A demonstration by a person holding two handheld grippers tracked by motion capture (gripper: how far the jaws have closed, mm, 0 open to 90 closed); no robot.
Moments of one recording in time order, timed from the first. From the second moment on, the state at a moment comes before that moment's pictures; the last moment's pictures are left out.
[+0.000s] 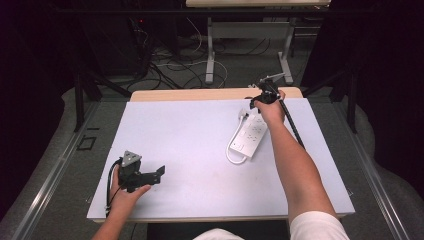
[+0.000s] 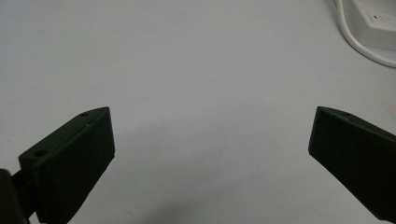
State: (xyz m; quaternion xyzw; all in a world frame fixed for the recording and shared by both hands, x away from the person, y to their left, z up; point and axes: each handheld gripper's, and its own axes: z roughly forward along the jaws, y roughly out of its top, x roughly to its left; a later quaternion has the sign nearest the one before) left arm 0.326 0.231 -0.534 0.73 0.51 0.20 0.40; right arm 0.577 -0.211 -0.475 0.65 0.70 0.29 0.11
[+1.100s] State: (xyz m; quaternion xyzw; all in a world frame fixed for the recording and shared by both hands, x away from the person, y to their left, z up) left arm 0.326 0.232 -0.536 0.73 0.51 0.19 0.40; right arm 0.585 -0.199 -0.505 0.68 0.68 0.27 0.09
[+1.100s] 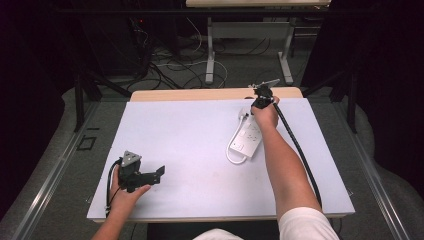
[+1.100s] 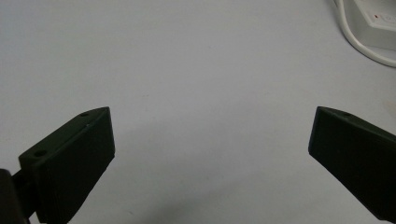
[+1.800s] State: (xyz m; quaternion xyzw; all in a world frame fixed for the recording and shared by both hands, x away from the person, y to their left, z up) left arm 0.327 0.232 -0.536 0.73 0.51 0.19 0.40; right arm 0.590 -0.199 -0.513 0.68 0.68 0.26 0.10
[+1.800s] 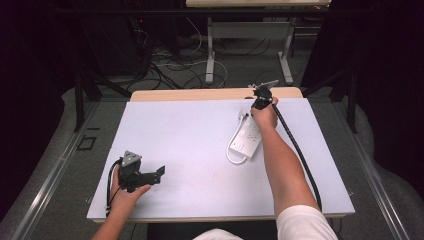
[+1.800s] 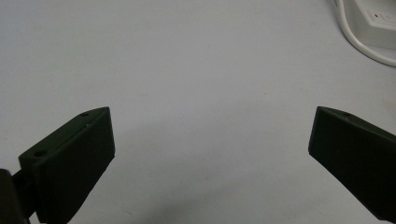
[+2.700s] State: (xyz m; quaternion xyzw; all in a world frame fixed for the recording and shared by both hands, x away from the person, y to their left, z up) left arm 0.327 0.230 -0.536 0.74 0.51 0.19 0.40; right arm 0.588 -0.198 -0.515 0.67 0.68 0.25 0.12
